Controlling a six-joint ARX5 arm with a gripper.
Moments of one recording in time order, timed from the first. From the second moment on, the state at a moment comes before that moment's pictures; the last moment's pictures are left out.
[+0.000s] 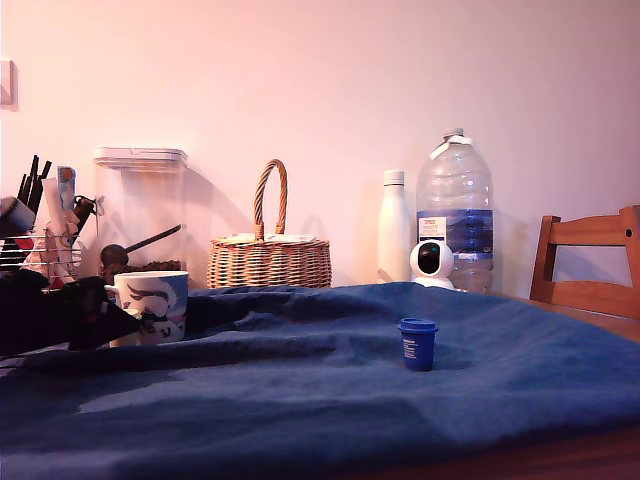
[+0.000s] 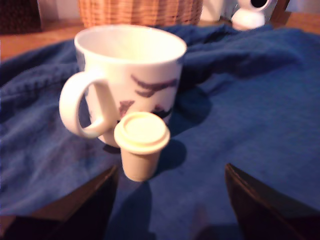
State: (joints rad) arm -0.09 2.06 0.53 1.28 0.37 -0.08
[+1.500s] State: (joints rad) arm -0.09 2.13 0.68 1.14 0.40 -0.04
